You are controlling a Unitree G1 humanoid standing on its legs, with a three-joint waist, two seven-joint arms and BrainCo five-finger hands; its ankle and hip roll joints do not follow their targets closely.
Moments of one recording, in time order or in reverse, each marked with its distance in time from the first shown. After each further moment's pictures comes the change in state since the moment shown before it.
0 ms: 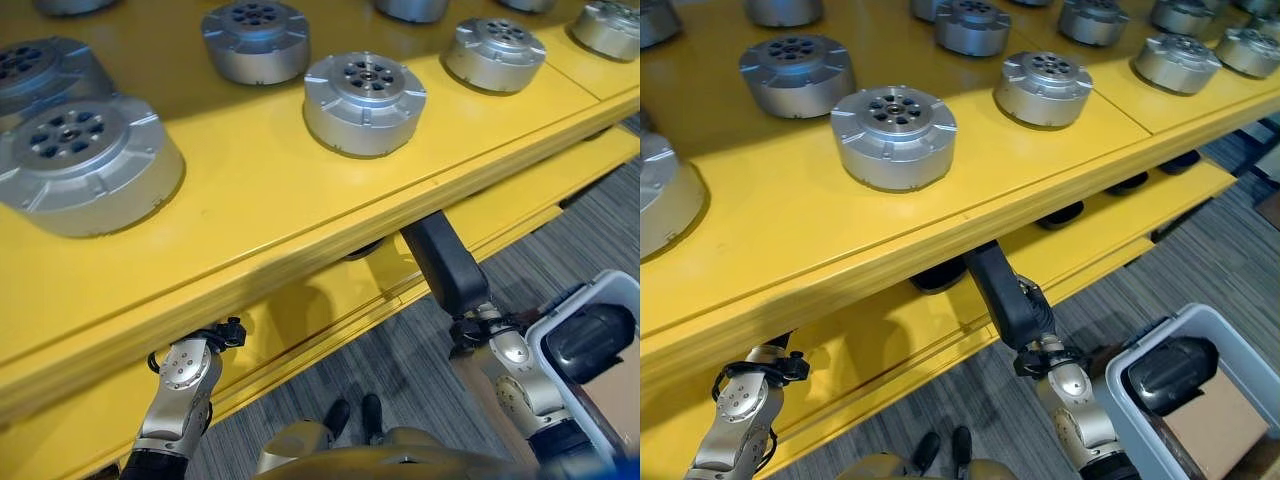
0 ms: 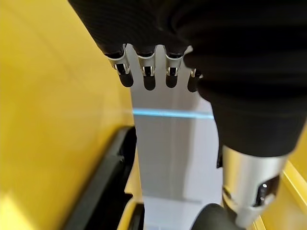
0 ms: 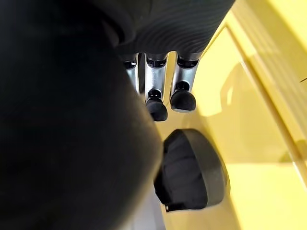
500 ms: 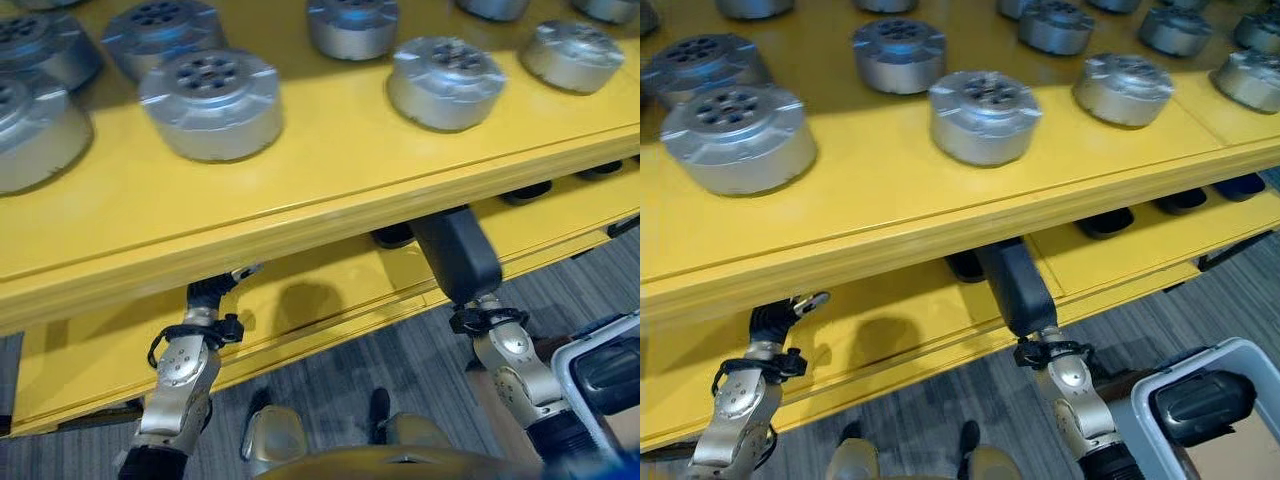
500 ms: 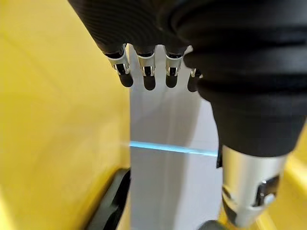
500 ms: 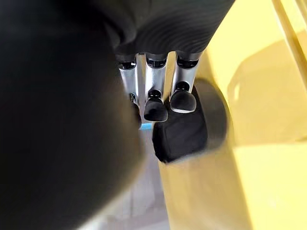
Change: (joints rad) left arm -0.116 -0.050 -0.042 0.002 -0.064 0.008 0.001; right arm -0.024 -0.030 -0.040 0.002 -0.003 -0.001 -0.046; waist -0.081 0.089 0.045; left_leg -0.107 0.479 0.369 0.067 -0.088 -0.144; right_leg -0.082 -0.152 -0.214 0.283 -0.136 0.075
